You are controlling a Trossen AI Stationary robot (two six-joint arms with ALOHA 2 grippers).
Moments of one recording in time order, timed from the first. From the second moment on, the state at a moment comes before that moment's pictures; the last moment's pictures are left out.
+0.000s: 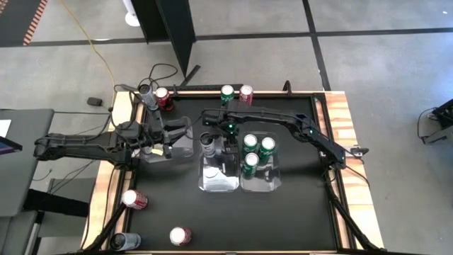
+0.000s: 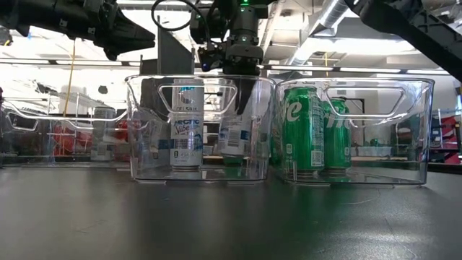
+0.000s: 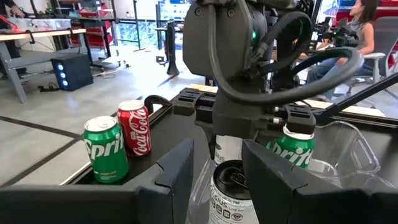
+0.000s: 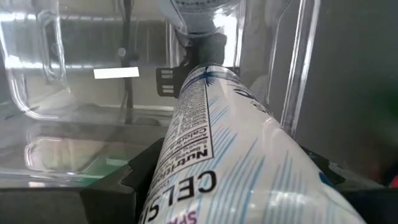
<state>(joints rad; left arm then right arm) 0.09 0.58 0.41 0.14 -0.27 -0.01 -0.17 2.33 2.33 -1.46 0.00 -0.24</state>
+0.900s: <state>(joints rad) 0.09 0.51 0.41 0.10 -0.27 -0.01 -0.15 2.39 2.33 -1.46 0.00 -0.20</state>
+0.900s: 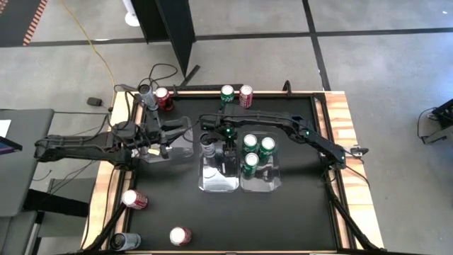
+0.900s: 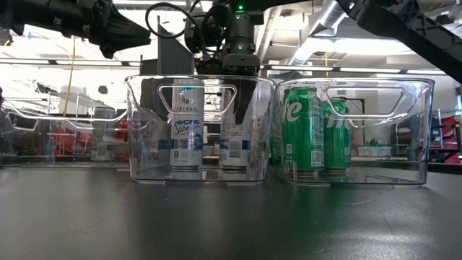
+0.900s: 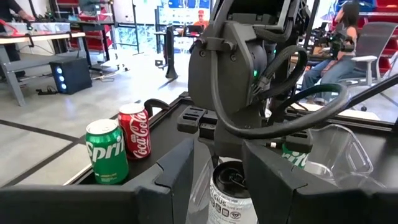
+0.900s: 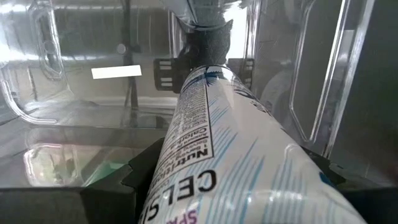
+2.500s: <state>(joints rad) 0.09 0.38 0.41 -0.01 -0.27 0.00 -0.12 2.25 2.36 -1.39 0.05 -0.21</state>
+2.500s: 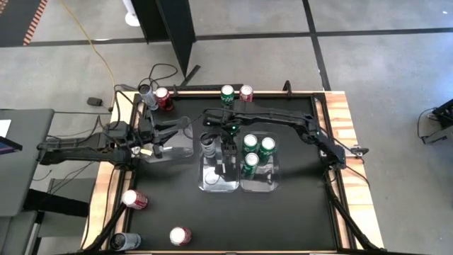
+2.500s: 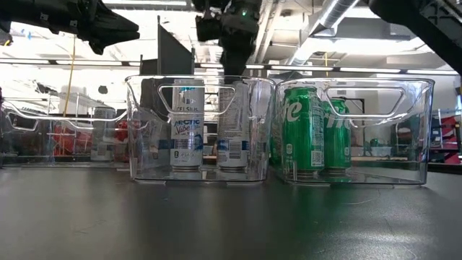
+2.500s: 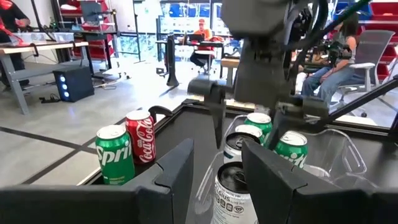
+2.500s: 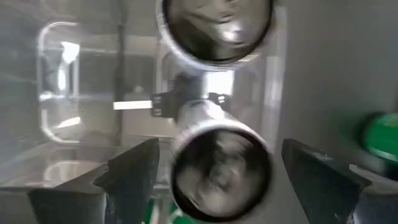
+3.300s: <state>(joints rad) 0.09 0.38 0.41 -0.02 -0.28 0.00 -0.24 2.00 2.35 -1.30 0.13 -0.19</state>
